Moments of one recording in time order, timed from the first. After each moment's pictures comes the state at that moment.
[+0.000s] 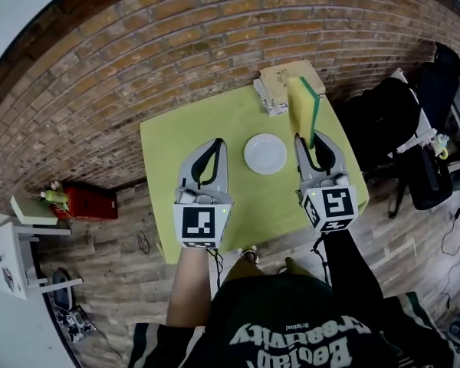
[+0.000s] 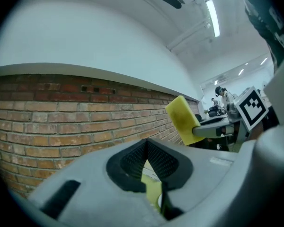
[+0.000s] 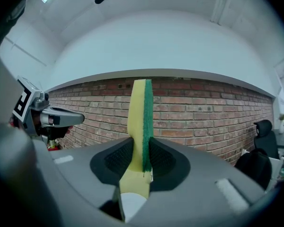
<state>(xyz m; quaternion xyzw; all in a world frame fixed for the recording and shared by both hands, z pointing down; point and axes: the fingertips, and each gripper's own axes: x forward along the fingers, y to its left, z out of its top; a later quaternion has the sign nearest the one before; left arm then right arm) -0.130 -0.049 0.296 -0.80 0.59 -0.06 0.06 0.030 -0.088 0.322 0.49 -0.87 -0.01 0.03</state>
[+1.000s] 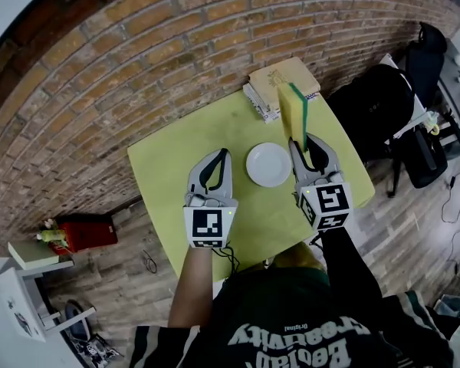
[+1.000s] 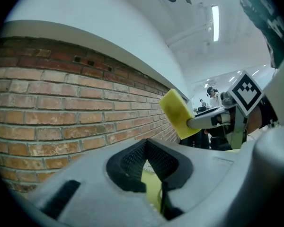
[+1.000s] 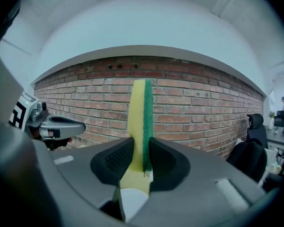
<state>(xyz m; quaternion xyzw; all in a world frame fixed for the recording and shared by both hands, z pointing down) -0.154 -0.124 0.374 -0.85 0.52 -0.08 0.02 -0.005 -0.143 0.372 0.54 -0.84 0.04 0.09</state>
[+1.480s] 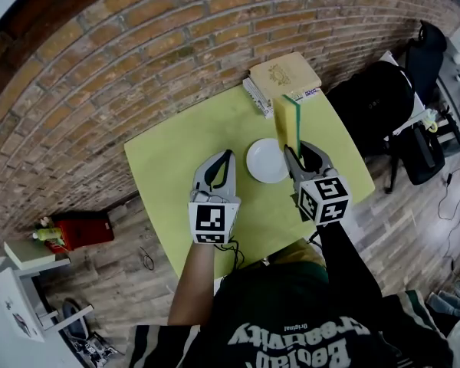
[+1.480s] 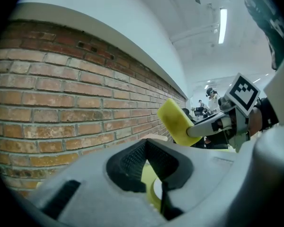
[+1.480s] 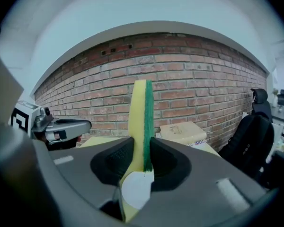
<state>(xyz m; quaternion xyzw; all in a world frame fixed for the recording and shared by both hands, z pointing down) -0.153 -0.124 0.414 -0.86 0.51 -0.08 -0.03 -0.016 -0.136 0.432 0.51 -0.84 0.15 0.13</state>
